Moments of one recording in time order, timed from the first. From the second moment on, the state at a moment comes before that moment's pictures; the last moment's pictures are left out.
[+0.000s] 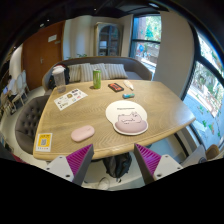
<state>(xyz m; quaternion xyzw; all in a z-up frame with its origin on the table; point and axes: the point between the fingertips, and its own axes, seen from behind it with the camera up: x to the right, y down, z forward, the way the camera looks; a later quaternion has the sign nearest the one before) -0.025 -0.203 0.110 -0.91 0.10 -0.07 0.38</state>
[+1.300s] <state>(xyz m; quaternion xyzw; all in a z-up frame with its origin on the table) -0.157 -0.012 -0.010 -0.87 -0.03 0.03 0.49</state>
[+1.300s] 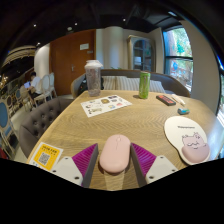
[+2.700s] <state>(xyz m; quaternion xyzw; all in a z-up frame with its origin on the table) 0.112 0.033 -0.011 -0.89 -0.01 0.03 0.45</state>
